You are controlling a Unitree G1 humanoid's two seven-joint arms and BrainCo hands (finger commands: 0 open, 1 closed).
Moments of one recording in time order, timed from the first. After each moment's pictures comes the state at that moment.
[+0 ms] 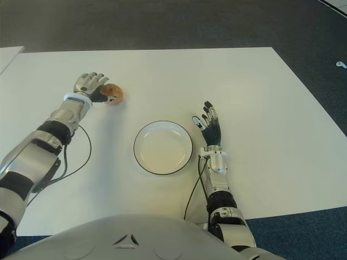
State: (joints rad) left arm -0.78 0.46 -0.56 1.13 1.03 0.00 0.27; right arm -0.09 -0.06 -0.07 0.63 0.04 -0.62 -0.01
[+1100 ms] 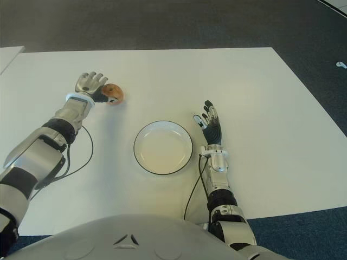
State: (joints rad) left arm -0.82 0.42 -0.65 1.21 1.01 0.07 0.29; right arm -0.10 -0.07 -0.09 0.66 0.04 -0.63 0.01
